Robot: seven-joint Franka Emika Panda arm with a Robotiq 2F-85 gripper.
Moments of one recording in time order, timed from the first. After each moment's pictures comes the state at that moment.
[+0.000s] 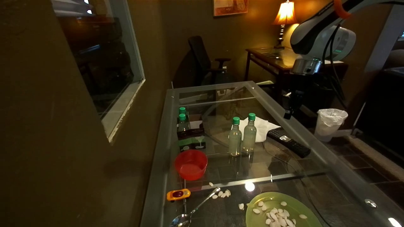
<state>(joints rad) -0.22 0.42 -0.10 -1.92 0.44 2.11 -0.47</state>
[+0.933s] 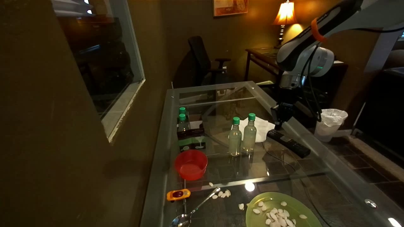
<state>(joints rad) -0.23 0.59 -0.05 -1.79 0.44 2.11 -0.35</state>
